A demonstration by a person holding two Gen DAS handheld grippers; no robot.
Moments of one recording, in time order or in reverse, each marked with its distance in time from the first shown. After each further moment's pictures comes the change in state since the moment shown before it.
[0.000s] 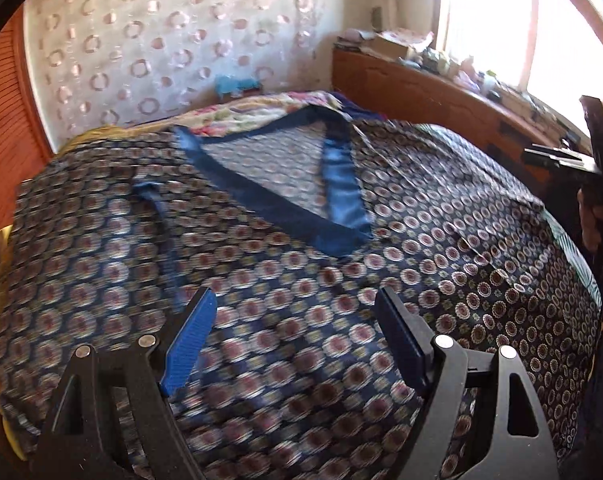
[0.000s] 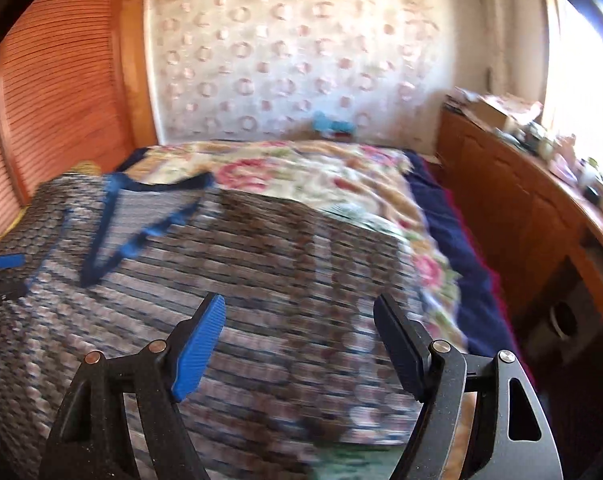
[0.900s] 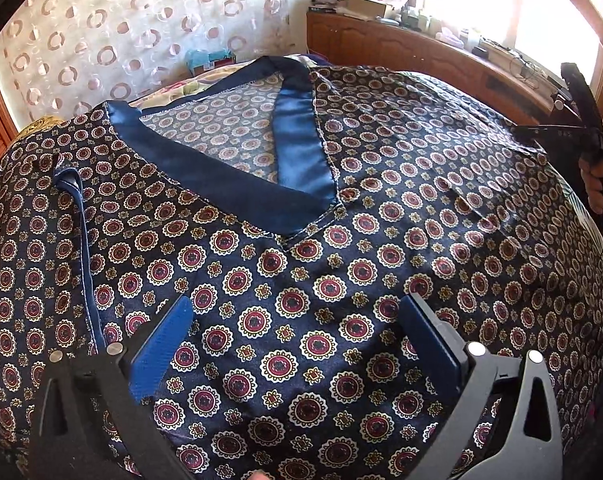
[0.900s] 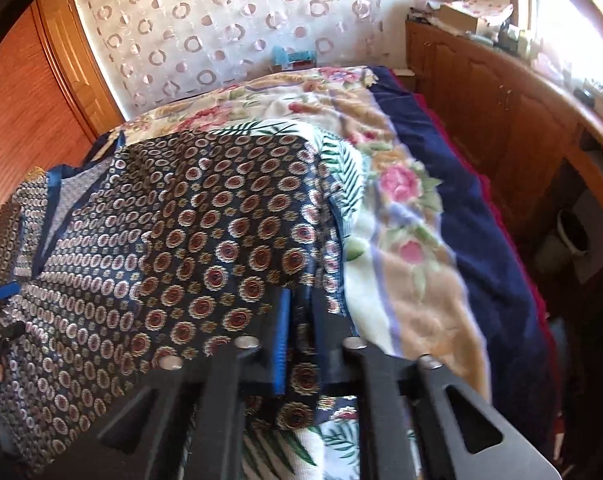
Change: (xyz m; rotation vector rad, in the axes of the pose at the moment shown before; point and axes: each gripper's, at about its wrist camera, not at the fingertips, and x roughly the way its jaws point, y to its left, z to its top) left arm 0.044 -0.028 -0.002 0.078 0.118 -0.026; right arm 0.052 -0.083 -0.010 0.164 0.205 0.038
